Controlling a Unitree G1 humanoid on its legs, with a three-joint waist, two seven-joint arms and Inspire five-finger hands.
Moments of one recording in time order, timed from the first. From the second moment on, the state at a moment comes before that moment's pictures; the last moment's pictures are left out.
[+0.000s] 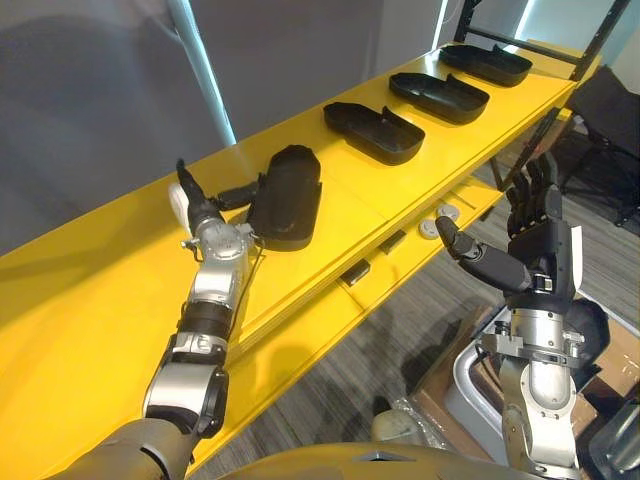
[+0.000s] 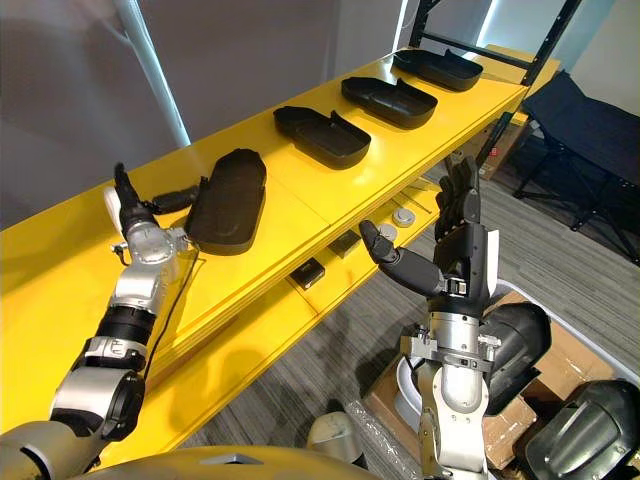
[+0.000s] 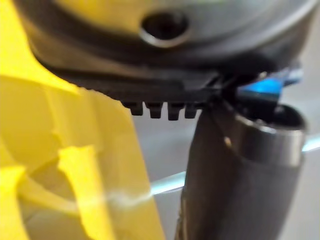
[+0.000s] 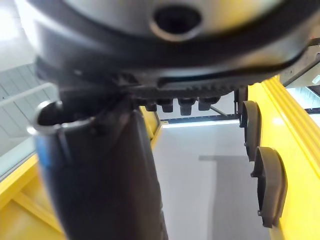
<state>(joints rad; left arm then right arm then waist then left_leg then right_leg) -0.60 0.20 0.05 0.47 -0.02 0.19 0.65 0.27 -0.12 -0.14 -0.31 0.18 -0.38 -0.03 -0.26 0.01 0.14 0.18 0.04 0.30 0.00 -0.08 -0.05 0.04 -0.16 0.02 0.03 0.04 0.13</state>
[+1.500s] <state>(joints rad) 0.32 0.05 -0.02 -0.48 -0.31 -0.31 0.01 0.38 -0.06 -0.14 -0.33 0.05 -0.27 -0.25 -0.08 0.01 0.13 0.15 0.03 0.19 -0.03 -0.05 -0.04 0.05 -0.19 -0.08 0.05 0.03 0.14</state>
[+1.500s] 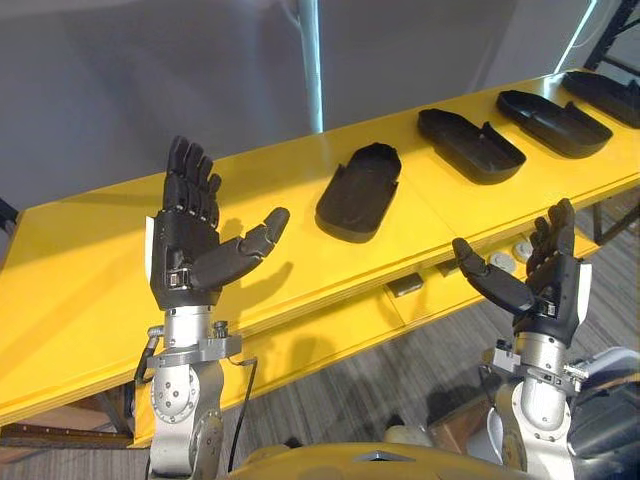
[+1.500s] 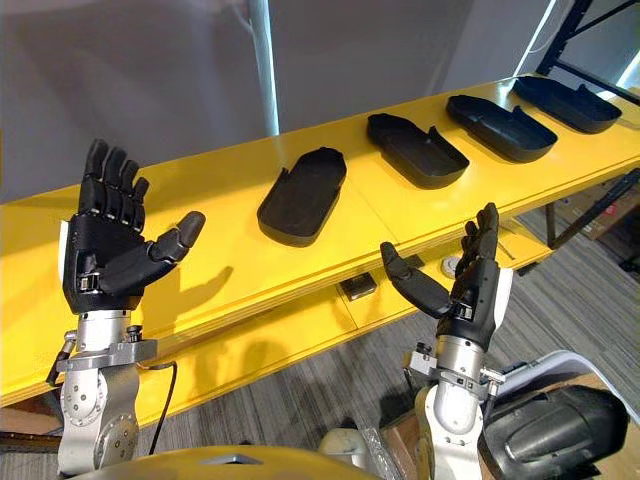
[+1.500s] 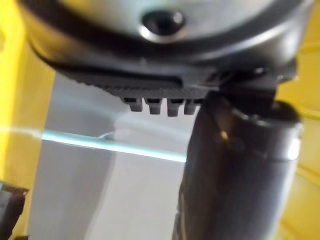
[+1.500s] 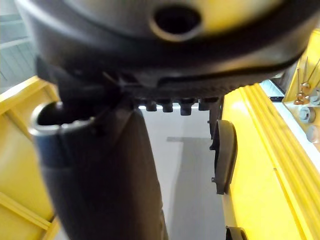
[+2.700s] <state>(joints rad) 0.04 0.24 0.14 0.00 -0.44 -0.09 0.05 0.20 -0.28 -0.29 -0.33 0.06 -0.27 0.02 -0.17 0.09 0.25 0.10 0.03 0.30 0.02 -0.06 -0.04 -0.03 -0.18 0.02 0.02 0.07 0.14</state>
